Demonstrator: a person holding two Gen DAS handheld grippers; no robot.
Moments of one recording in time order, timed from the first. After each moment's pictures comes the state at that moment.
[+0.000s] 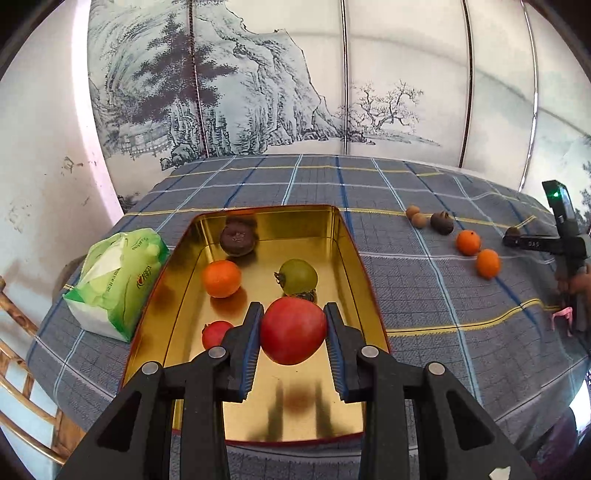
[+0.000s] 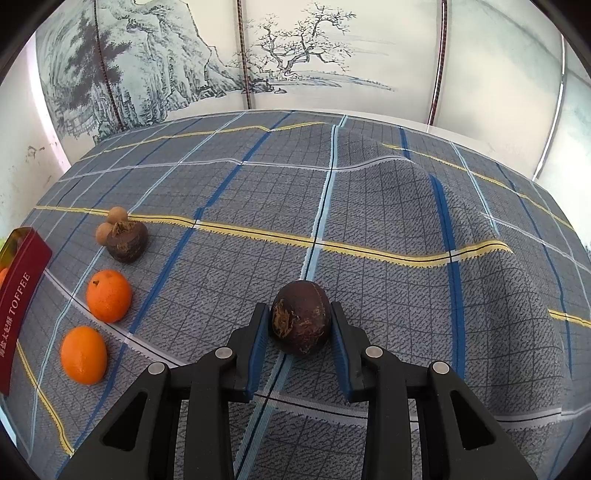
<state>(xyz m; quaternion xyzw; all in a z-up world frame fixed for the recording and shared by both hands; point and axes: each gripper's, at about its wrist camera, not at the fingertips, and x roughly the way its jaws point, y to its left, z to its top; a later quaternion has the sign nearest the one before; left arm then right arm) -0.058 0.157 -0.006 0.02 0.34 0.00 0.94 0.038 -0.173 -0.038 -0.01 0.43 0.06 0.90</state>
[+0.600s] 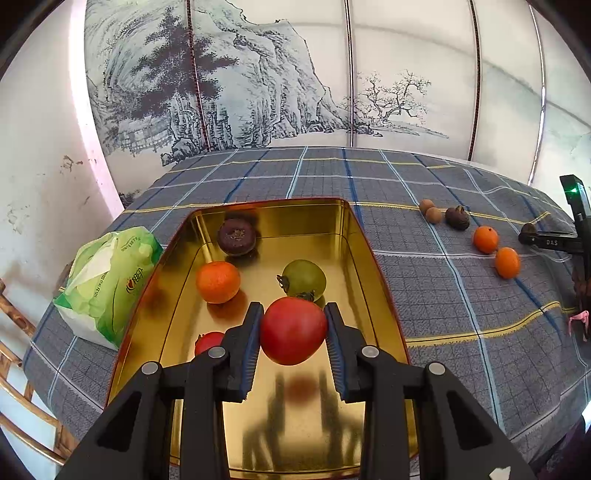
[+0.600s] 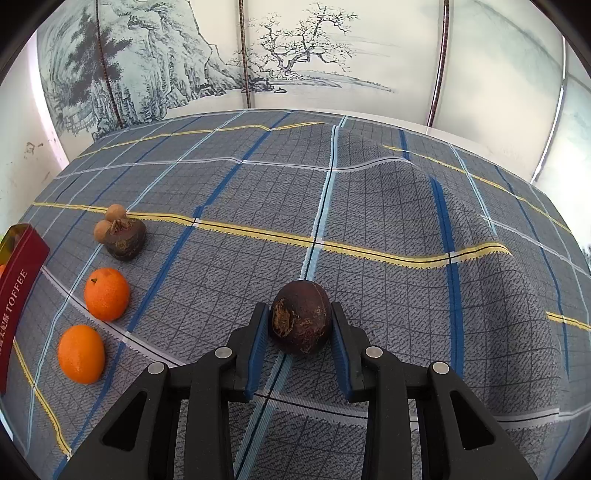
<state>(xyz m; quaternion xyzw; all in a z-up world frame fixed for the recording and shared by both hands) -0.039 0.158 -0.017 0.02 0.35 0.01 0.94 0.038 -0.173 -0.040 -0.01 0.43 0.05 0.90</state>
